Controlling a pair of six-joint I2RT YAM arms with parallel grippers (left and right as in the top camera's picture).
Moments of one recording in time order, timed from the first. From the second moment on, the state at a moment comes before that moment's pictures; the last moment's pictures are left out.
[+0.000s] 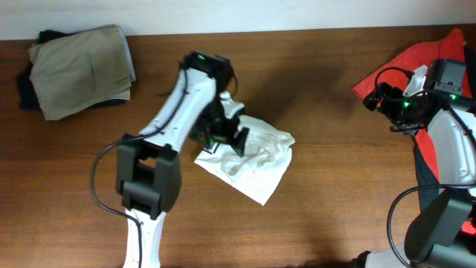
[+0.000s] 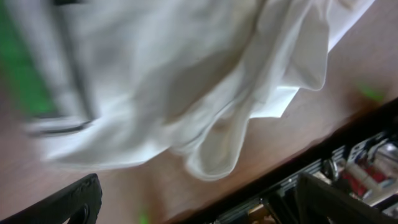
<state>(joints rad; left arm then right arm) -0.44 2.24 1.98 -1.58 0.32 0.08 -0.36 1.68 1.34 -0.75 -0.31 0.23</state>
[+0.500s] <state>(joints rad) -0.51 2.24 1.81 -1.45 0.34 0.10 -0.36 1.68 1.34 -0.75 -0.31 0.23</state>
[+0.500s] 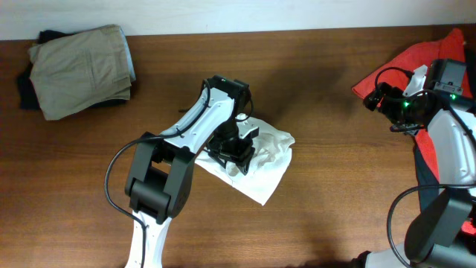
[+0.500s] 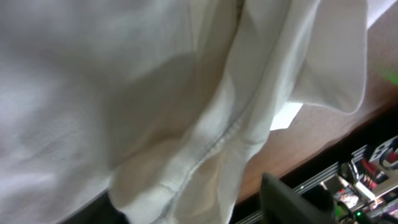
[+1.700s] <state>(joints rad) -0.90 2.22 1.82 -1.33 0.39 -0.05 -0.36 1.68 1.34 -0.75 -0.31 0.23</state>
